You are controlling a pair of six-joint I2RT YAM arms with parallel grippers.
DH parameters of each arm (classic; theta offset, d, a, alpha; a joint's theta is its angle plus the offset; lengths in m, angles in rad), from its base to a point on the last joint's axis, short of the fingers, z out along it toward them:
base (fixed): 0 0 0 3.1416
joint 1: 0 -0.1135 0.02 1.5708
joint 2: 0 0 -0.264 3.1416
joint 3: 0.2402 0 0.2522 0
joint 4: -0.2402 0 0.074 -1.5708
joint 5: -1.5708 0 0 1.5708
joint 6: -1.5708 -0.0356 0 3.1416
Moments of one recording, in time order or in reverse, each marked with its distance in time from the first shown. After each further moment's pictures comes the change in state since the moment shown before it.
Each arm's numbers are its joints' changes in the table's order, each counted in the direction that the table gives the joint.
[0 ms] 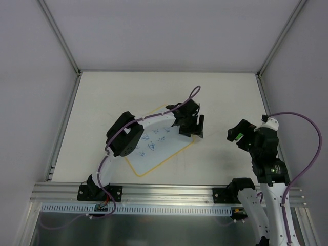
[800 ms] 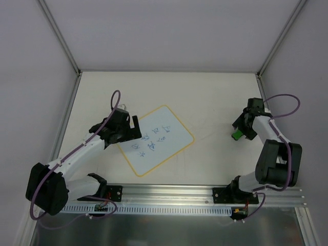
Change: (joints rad) left arm -0.399 -1.054 -0.919 -0.075 0.322 -0.068; right arm 0.216 0.964 0.169 0.164 -0.141 -0.100
